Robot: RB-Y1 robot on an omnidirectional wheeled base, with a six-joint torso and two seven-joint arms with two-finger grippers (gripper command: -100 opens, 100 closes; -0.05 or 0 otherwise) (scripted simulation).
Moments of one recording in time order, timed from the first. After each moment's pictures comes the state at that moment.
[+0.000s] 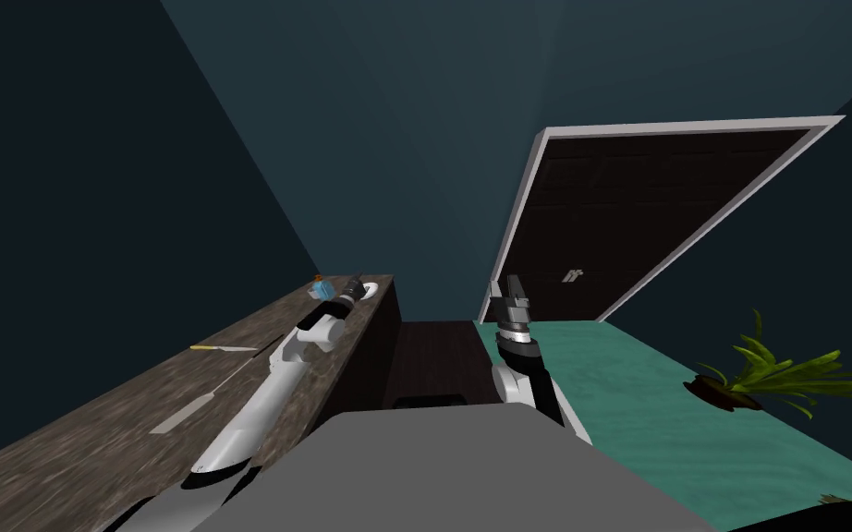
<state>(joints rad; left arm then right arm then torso) -0.06 0.55 0.10 -1.81 0.54 0.23 0.01 0.46 0.02 0.05 -2.25 0.07 -0.58 0.02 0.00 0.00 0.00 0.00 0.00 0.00</state>
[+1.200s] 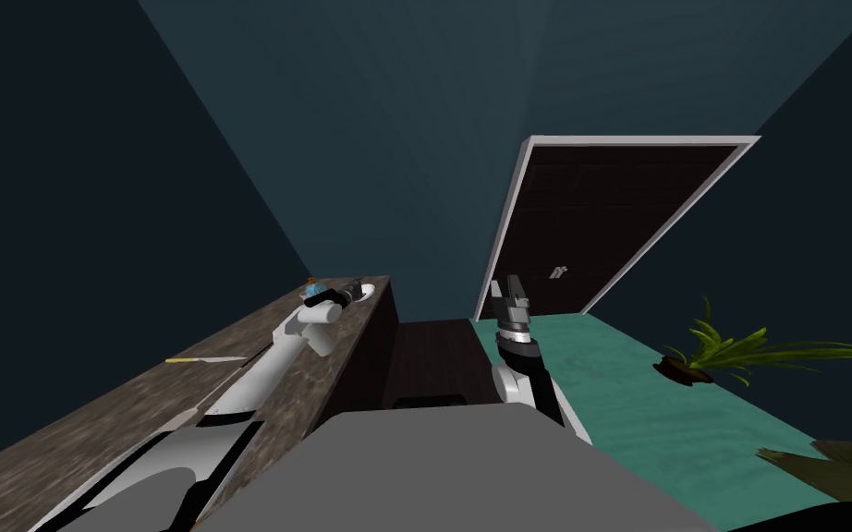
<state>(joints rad) -0.25 0.71 0.04 -1.55 0.66 0.52 0.05 0.46 0.02 0.05 -2.25 0.07 -0.58 0.02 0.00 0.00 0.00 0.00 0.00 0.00</state>
